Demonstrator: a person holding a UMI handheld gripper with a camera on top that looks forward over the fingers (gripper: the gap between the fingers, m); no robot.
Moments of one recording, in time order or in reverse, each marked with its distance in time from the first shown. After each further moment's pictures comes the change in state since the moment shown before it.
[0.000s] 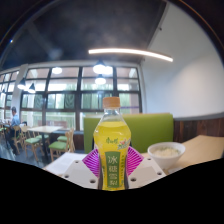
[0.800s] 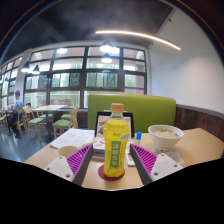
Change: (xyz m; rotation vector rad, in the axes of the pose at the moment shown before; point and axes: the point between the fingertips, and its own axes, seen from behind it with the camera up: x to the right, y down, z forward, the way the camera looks) arm -0.009 0.057 -0.044 -0.242 -0.042 -0.060
